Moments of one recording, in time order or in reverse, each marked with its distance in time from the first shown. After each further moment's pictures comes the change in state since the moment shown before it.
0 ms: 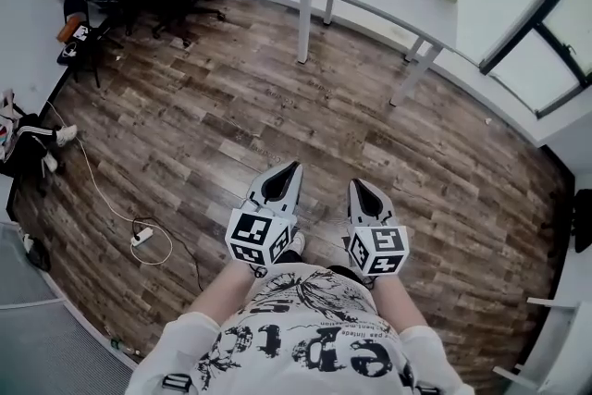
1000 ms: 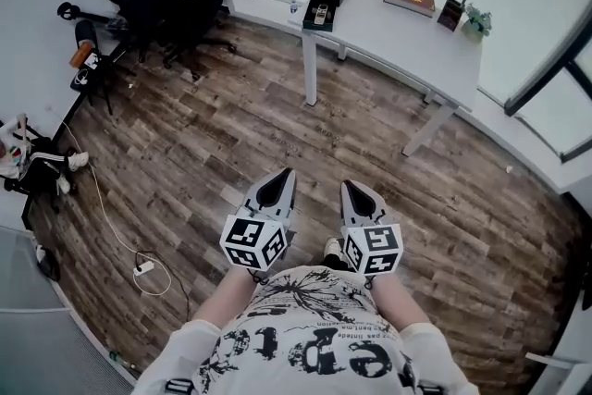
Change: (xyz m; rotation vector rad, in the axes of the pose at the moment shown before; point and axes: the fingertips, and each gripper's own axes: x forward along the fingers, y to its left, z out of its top) left arm 0.259 0.073 0.065 -0.025 -0.019 0.152; right arm 0.214 -0.166 0.112 -0.012 -0.035 0.174
